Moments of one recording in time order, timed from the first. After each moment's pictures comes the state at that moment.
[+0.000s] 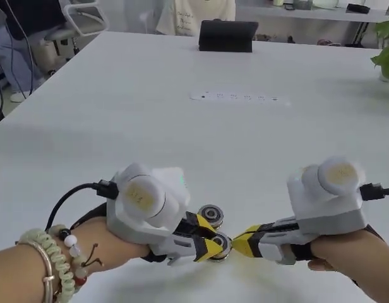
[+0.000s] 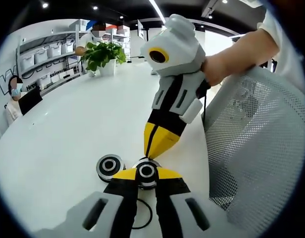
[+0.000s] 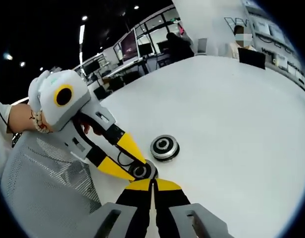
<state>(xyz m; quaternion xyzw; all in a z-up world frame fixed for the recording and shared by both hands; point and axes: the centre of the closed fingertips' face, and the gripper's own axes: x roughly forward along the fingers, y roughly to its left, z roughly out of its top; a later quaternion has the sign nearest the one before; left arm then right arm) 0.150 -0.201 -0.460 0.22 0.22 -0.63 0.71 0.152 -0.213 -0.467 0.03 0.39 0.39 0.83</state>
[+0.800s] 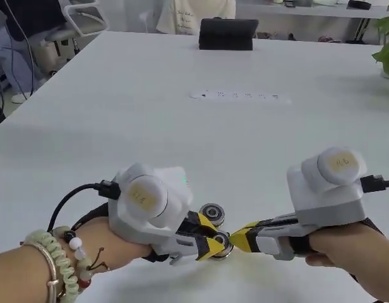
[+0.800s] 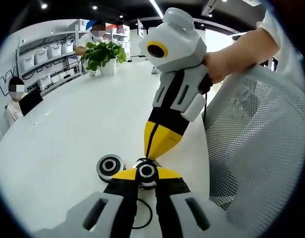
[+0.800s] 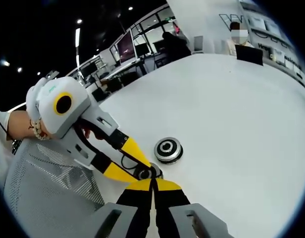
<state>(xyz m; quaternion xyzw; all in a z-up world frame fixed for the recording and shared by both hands) 0.149 -0.202 -0.460 0.23 0.22 -0.63 0.71 0.148 -0.207 -0.462 0.02 0.40 0.38 0.83</state>
